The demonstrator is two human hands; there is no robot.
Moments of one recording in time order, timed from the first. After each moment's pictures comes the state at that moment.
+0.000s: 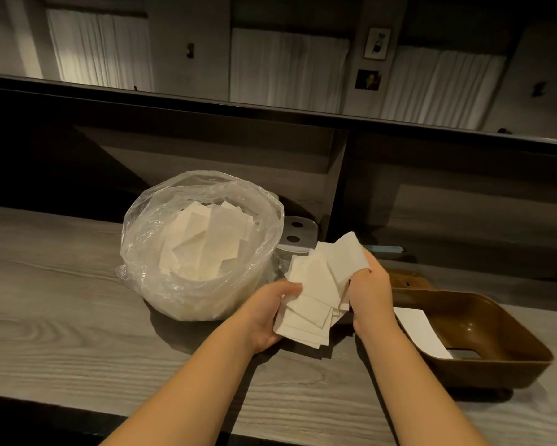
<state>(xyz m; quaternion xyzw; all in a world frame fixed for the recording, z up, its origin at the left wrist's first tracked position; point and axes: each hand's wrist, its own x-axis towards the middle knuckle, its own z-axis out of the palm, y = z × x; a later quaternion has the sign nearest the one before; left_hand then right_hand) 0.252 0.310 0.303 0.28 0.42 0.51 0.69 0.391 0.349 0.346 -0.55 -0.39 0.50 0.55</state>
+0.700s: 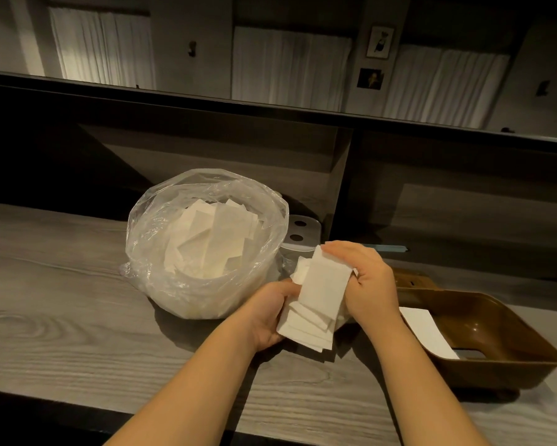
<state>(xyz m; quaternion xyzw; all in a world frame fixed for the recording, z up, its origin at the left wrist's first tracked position) 0.252 0.307 0.306 0.32 0.41 0.49 0.70 0.408 0.348 0.326 -0.41 -0.76 0.14 0.49</state>
